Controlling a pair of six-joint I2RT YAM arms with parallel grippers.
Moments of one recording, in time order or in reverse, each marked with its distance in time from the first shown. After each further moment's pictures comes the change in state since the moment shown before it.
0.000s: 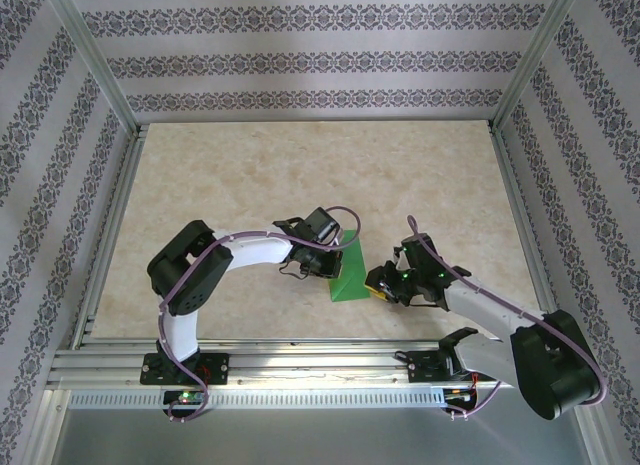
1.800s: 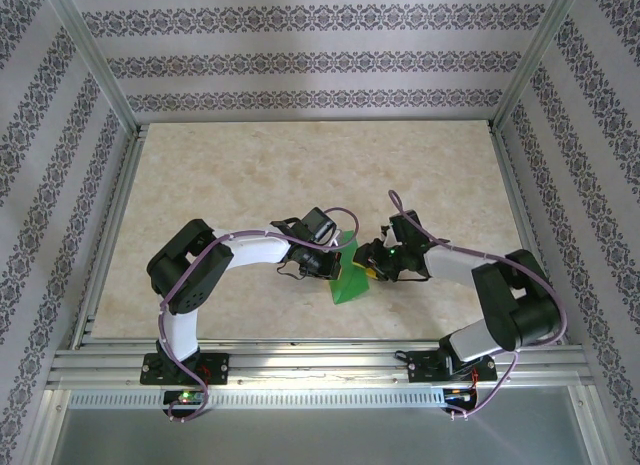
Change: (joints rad) left arm 0.019 0.000 -0.022 0.029 0.076 0.018; right arm -0.051 0.374 0.208 0.149 -0.056 -0.085
